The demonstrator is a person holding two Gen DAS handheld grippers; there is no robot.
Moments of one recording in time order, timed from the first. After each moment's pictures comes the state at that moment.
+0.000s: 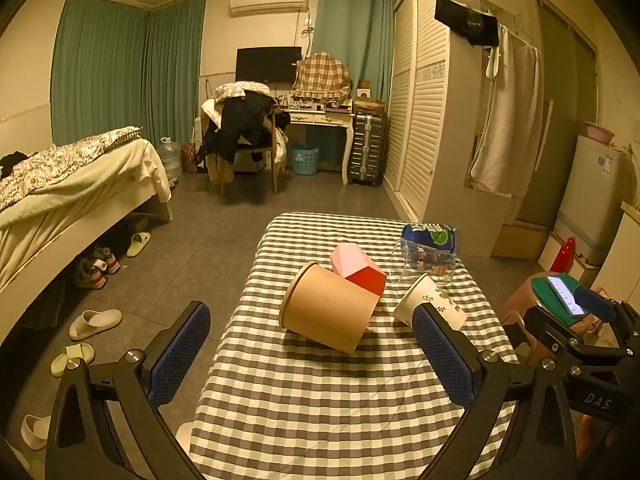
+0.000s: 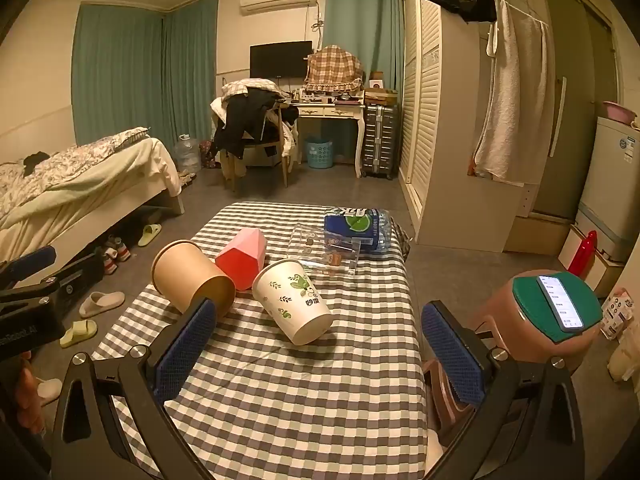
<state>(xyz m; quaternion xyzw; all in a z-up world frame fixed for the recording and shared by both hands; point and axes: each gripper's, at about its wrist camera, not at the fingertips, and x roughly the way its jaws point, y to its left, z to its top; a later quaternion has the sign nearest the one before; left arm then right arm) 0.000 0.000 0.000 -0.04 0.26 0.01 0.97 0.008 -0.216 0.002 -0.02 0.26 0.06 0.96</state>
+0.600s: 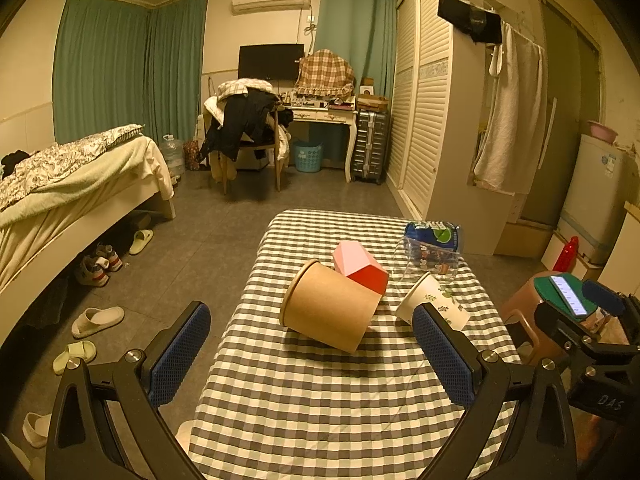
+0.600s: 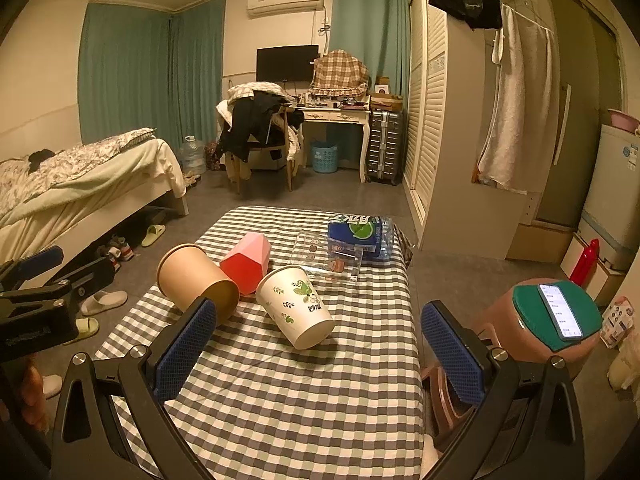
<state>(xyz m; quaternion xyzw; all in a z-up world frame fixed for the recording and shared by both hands) 0.007 0.001 0.001 -0.04 0.27 0.02 0.96 0.009 -0.220 0.009 -0.03 0.26 0.07 0.96</state>
